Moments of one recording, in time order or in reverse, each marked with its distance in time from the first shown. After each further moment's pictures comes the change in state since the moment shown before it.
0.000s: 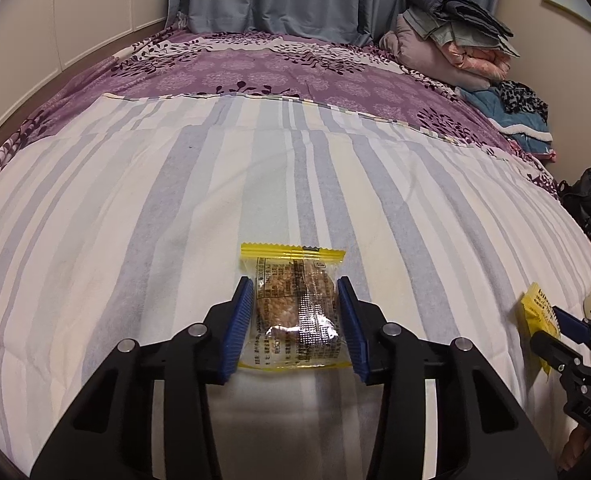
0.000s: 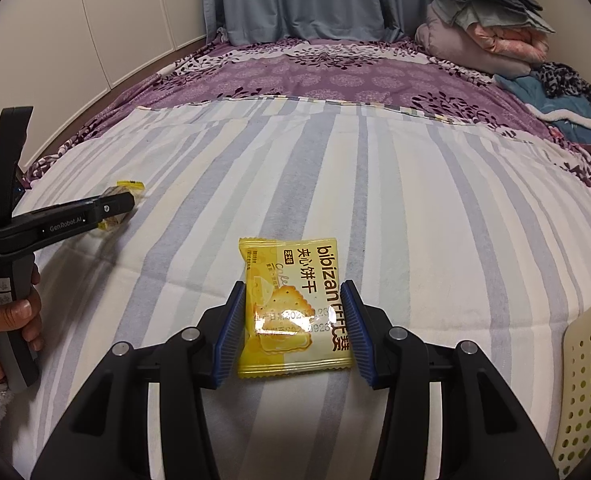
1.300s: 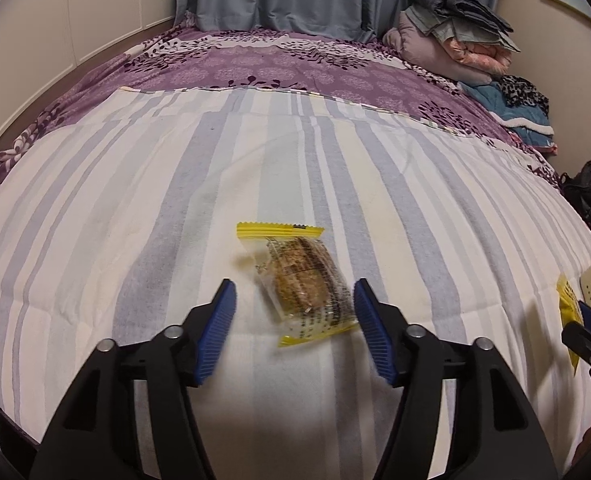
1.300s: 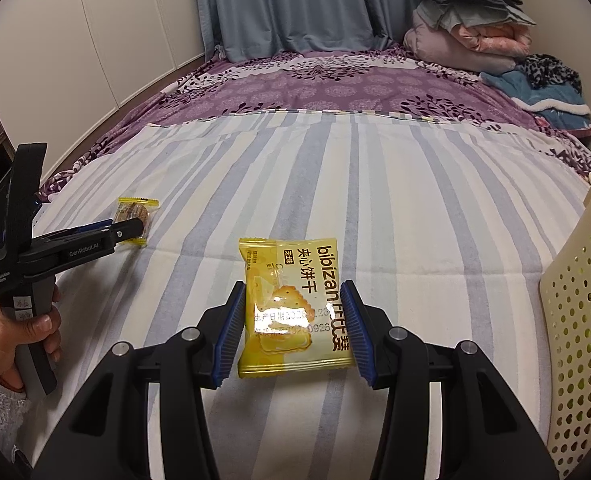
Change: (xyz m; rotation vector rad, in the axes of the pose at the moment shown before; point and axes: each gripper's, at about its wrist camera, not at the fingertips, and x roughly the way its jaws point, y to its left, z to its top) left arm -0.030 0.012 -0.029 -0.012 0.015 0.023; right arm -0.044 0.002 -0.025 0.054 -0.037 0.016
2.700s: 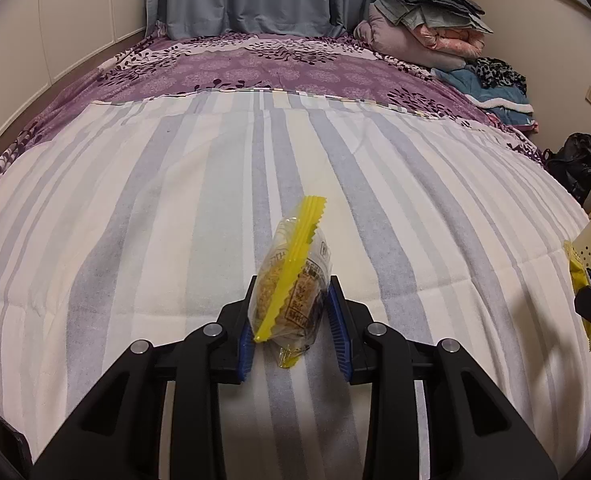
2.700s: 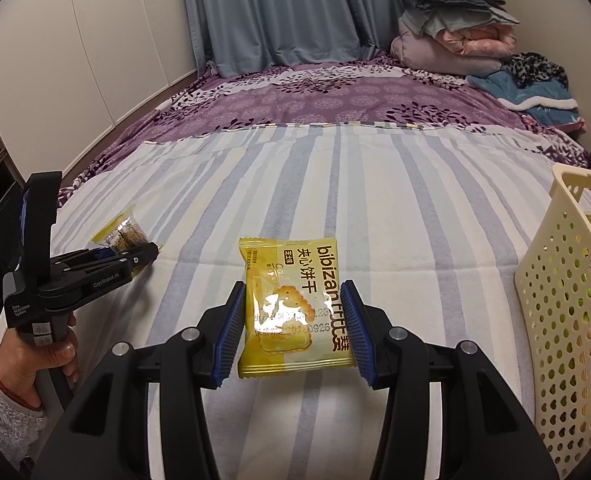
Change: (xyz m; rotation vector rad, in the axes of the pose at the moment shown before) left arm -0.005 -0.038 -0.018 0.090 -0.010 -0.047; right arm -0.024 -0.016 -0.007 0.045 -0.048 -0.012
